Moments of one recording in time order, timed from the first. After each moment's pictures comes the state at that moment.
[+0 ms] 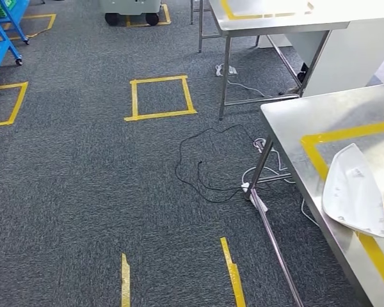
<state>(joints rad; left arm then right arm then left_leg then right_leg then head) 0.22 -0.35 0.93 -1.09 -1.12 -0.02 -0.20 0.57 0.36 -0.46 -1.28 0.60 0.19 0.13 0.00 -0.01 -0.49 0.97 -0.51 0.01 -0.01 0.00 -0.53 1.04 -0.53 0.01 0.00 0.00</state>
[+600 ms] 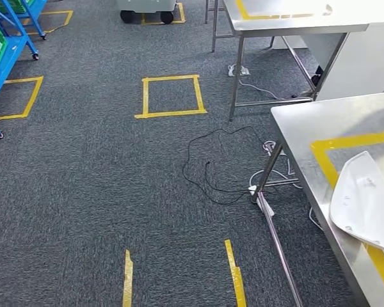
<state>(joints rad) 0.26 -0.36 0.87 -1.09 -1.04 -0.03 -0.16 0.57 0.36 -0.46 -1.28 0.58 0.20 0.13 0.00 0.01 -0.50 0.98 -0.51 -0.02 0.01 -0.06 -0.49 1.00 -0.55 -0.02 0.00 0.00</state>
